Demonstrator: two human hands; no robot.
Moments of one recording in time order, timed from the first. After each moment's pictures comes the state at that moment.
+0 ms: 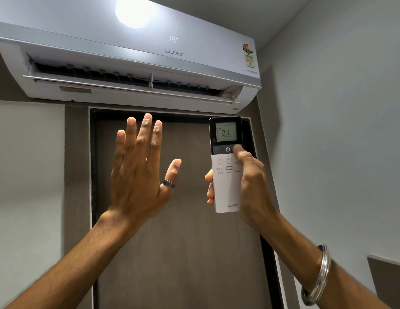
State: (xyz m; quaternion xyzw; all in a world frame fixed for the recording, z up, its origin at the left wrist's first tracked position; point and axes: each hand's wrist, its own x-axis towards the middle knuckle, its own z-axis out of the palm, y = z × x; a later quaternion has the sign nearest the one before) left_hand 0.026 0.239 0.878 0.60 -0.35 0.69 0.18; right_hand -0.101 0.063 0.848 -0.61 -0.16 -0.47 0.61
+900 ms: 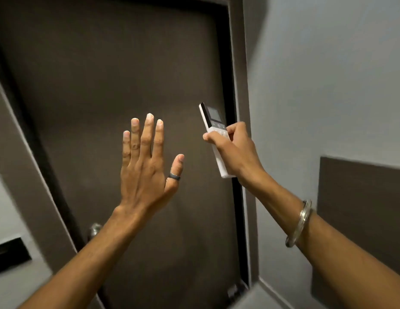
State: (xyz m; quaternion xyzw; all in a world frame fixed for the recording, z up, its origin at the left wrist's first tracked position) left_hand 0.053 0.135 0.679 0.71 -0.44 0.51 0.22; right_hand -0.088 -0.011 0.705 -0.72 0.21 -0.47 0.47
